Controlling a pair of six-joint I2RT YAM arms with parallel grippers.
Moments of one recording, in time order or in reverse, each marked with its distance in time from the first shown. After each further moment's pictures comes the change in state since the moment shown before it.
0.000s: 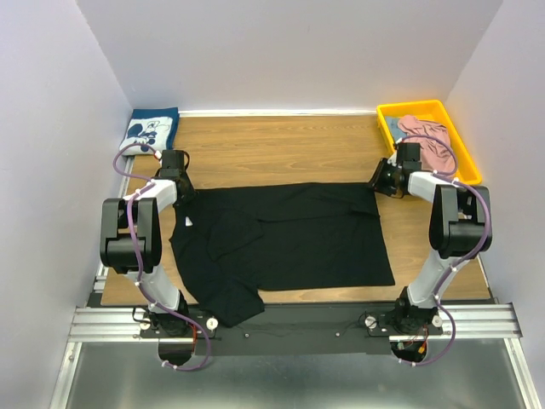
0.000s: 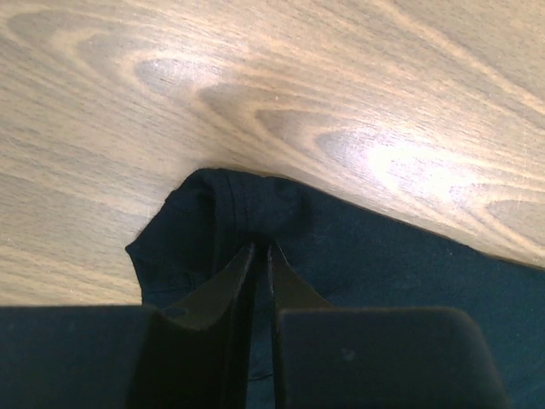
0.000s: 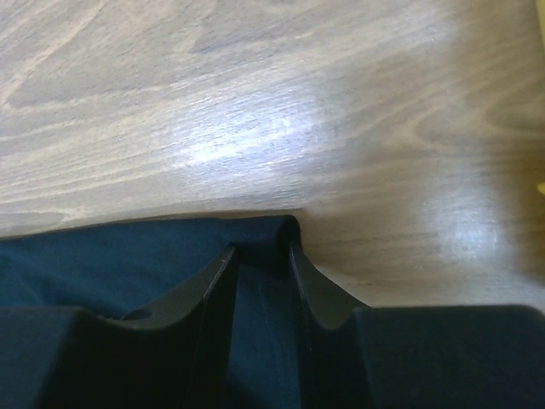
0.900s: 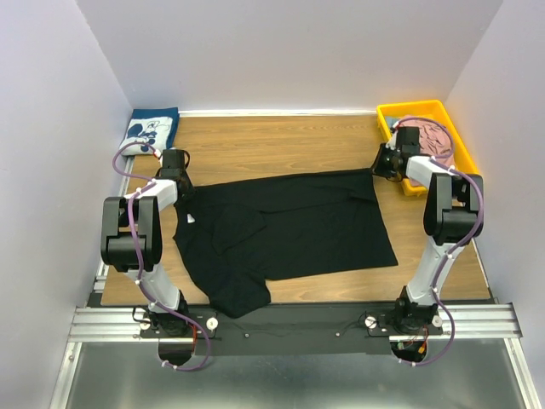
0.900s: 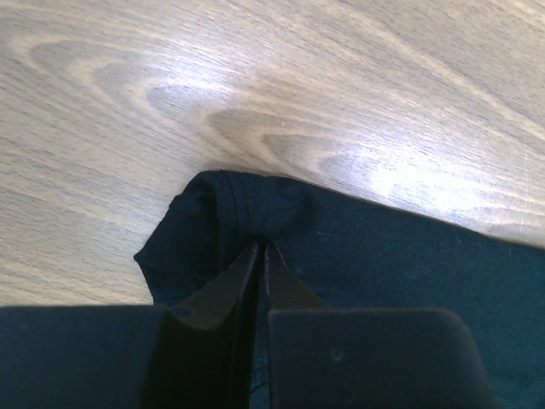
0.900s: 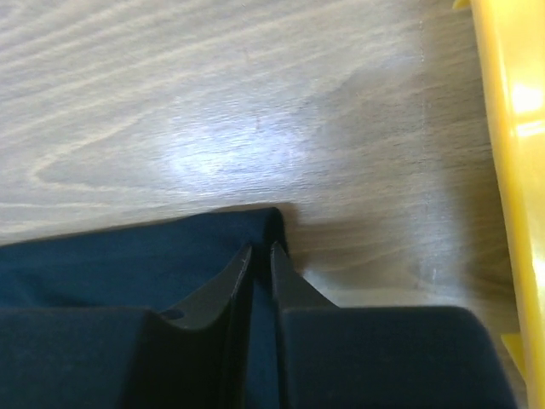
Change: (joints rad) left arm 0.000 0.016 0.002 0.040 -0.034 0.007; right arm -0.002 0.136 0.237 -0.053 -0.006 -0.091
